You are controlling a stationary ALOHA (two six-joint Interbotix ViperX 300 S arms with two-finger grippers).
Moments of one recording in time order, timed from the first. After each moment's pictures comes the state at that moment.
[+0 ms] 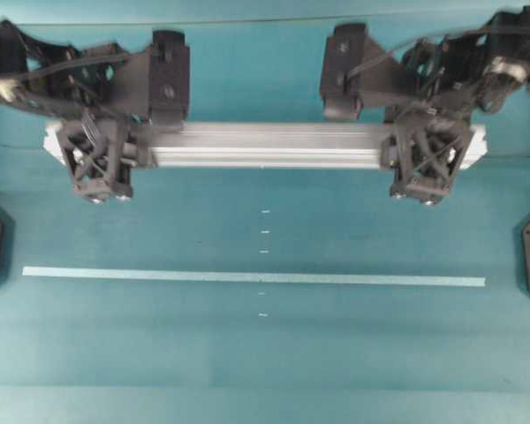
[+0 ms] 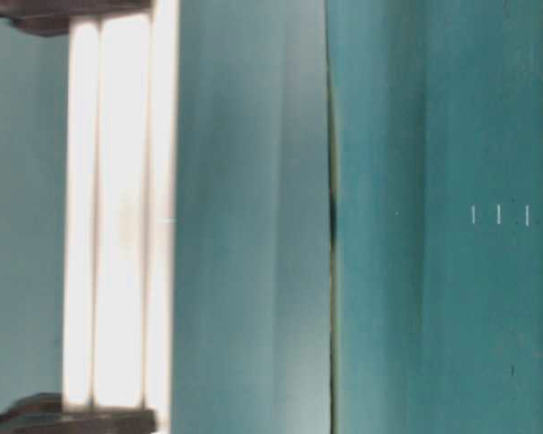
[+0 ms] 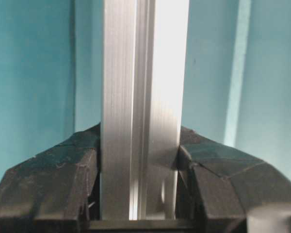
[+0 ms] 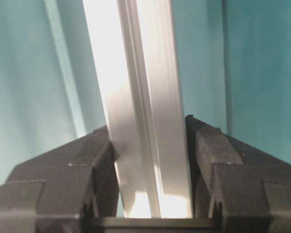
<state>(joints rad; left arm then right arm) 0.23 -0.29 0.29 0.03 1.12 0.17 -0.24 -0.21 0.19 0.05 1.34 -0.10</state>
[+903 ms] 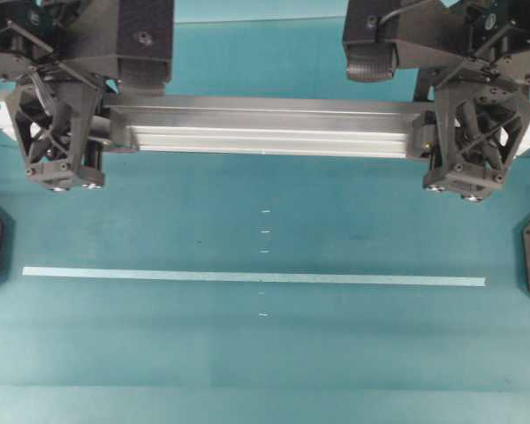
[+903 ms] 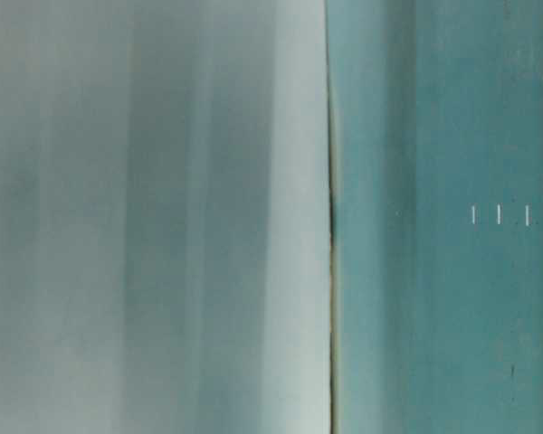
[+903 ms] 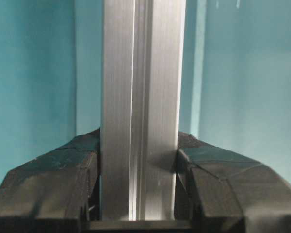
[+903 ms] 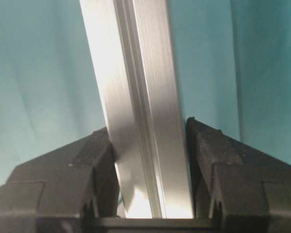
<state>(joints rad) 0.13 -0.26 -0.06 0.03 1.39 0.11 -0.15 -0.19 -0.13 0.05 1.60 0.04</state>
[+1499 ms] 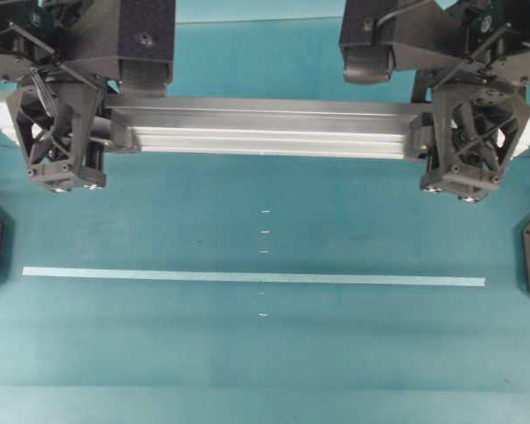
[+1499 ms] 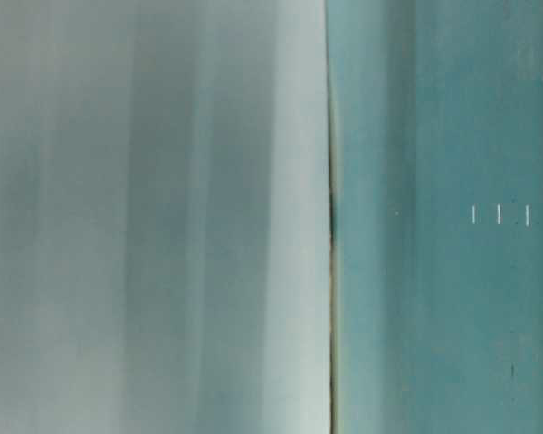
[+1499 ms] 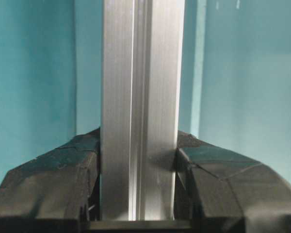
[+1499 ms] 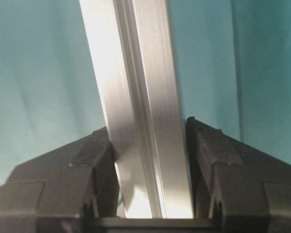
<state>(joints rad) 0.13 -0.26 -0.05 0.03 1.39 0.11 -0.15 -0.19 -0.11 0.04 1.60 0.04</state>
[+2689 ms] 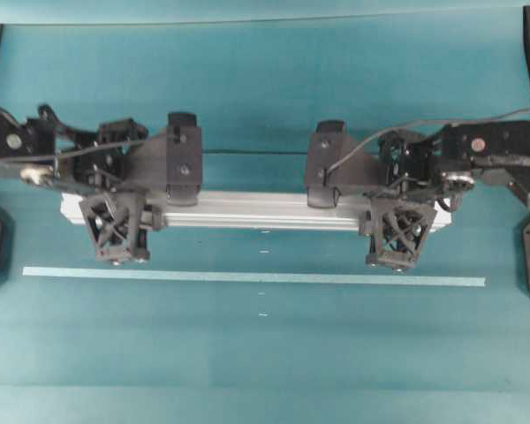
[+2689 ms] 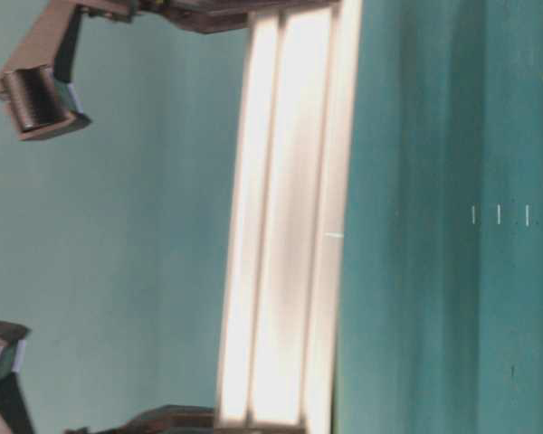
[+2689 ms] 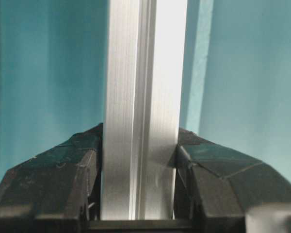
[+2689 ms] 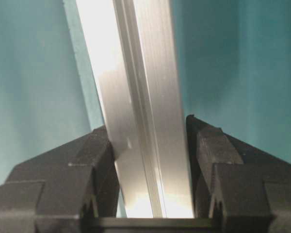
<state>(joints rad) 0.08 -0.23 0.56 0.03 0.77 -0.02 -0.09 -0.13 0.54 0.03 0.92 0.04</state>
